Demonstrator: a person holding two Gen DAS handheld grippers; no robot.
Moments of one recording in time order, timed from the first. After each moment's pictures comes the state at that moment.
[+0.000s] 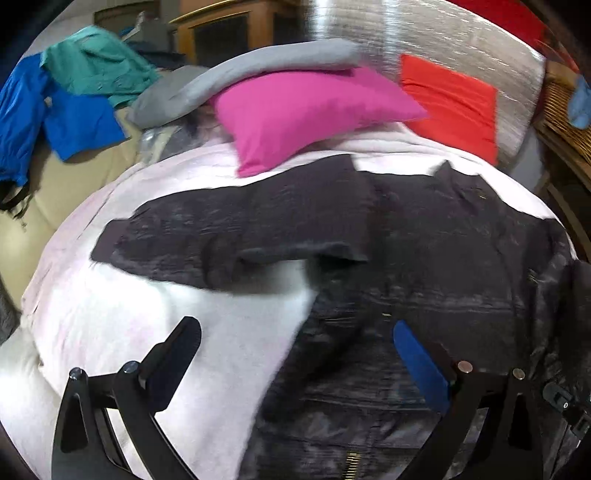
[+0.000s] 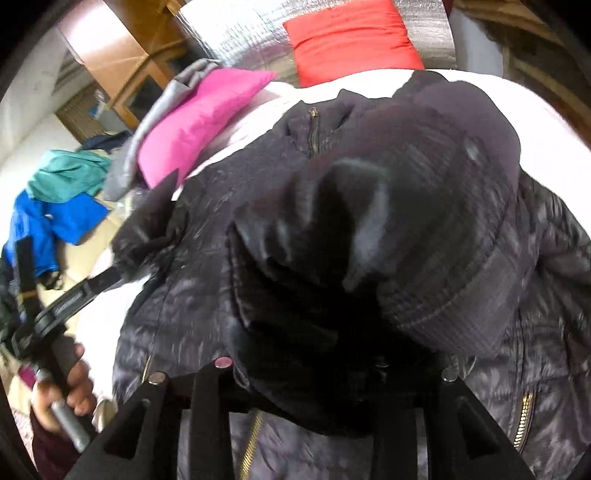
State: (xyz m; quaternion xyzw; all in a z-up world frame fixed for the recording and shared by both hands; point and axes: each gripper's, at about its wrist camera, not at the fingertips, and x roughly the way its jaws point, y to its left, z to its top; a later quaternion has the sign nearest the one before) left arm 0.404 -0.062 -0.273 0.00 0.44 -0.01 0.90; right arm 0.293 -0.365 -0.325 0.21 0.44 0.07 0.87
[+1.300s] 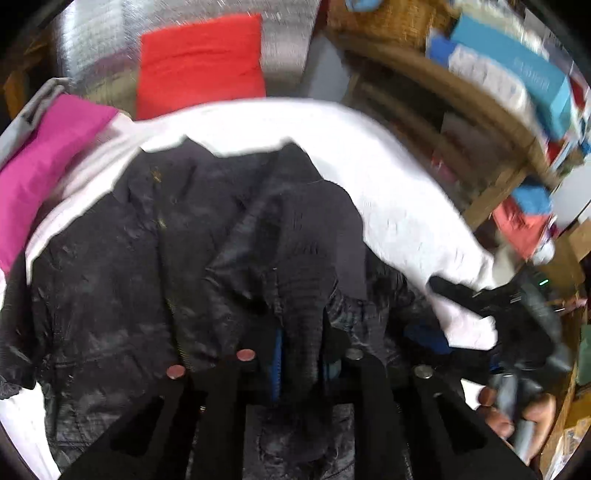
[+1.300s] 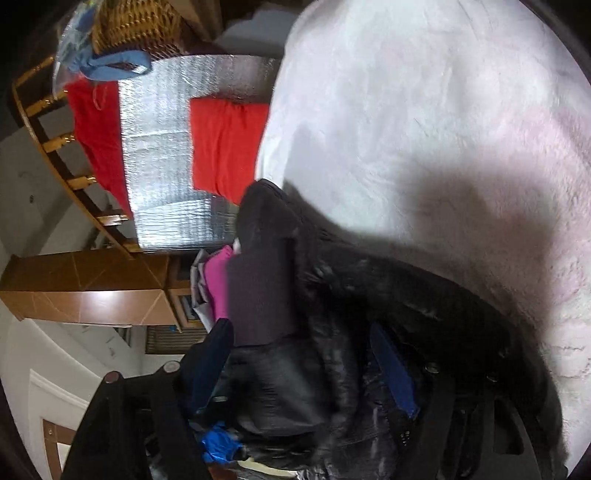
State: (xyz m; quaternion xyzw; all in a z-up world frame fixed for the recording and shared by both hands) left arm 0.383 -0.330 -0.223 0.09 0.47 -0.33 0.81; right arm 0.247 -0.564 -0.382 0.67 0.27 0.04 0.69
